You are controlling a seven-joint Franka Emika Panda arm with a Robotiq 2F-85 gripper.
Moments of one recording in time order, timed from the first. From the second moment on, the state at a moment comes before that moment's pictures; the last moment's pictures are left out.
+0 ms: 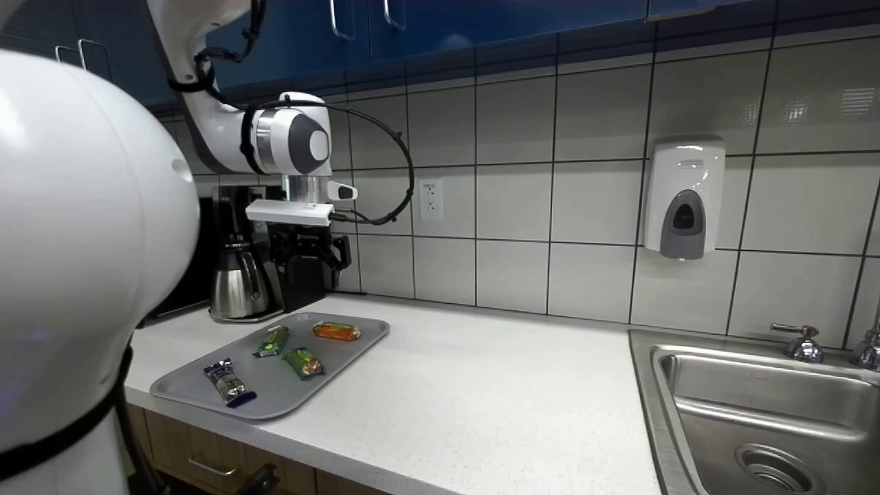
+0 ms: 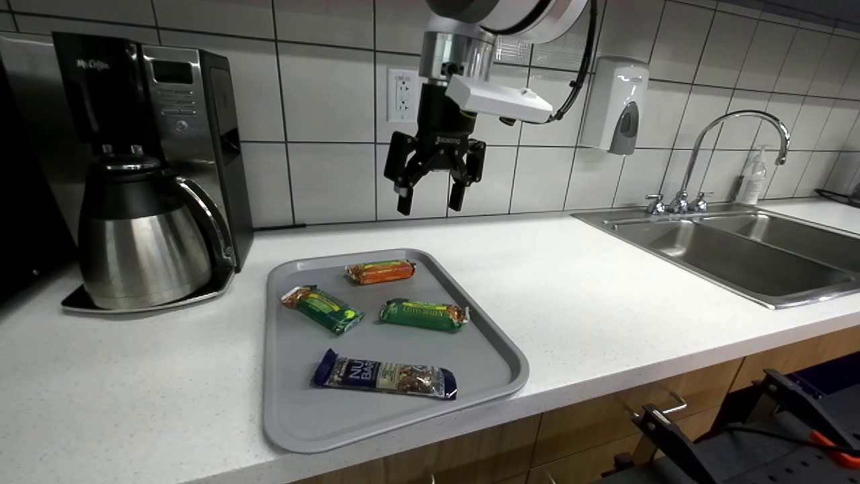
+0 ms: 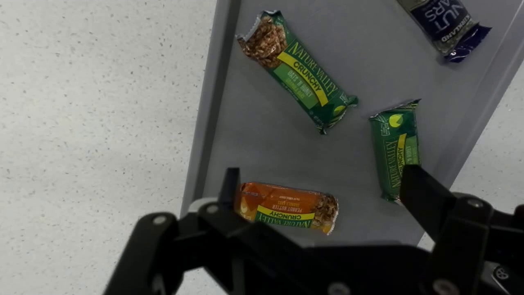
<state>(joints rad) 0.24 0.12 0.19 -2.30 0.07 2.52 -0.01</state>
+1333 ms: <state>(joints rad) 0.24 0.24 0.24 -2.25 0.07 2.61 -0.18</state>
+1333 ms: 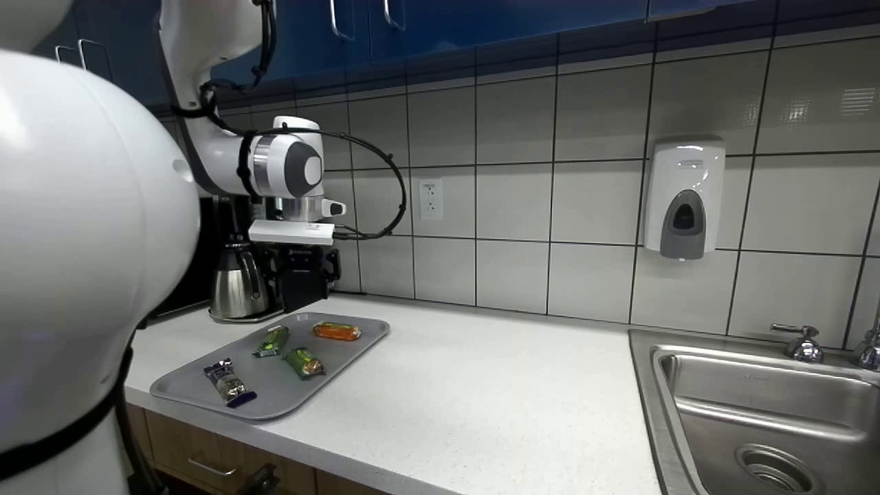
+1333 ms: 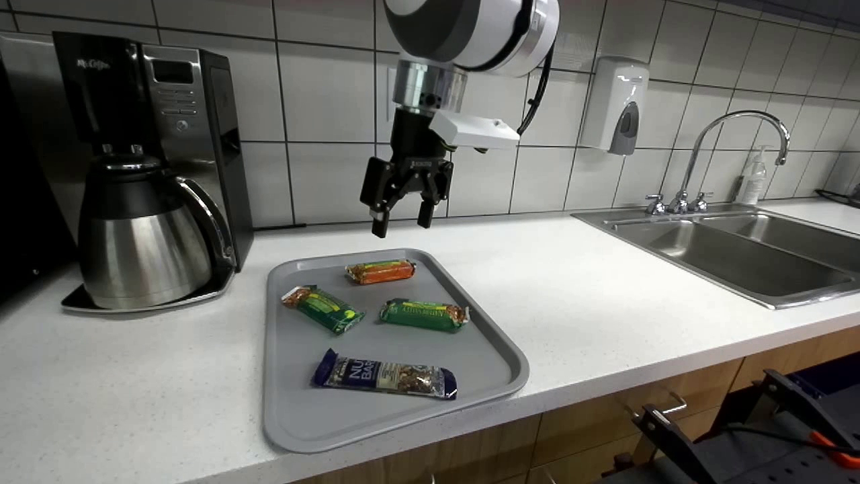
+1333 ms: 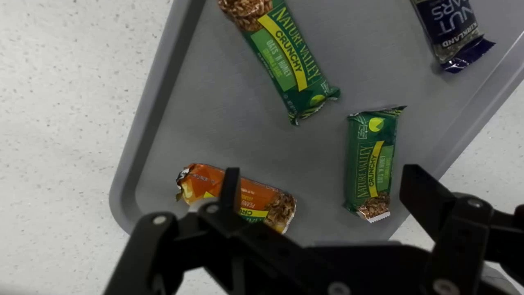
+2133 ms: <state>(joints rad) 0.25 0.42 0.24 -2.07 0.07 2.61 -0.17</state>
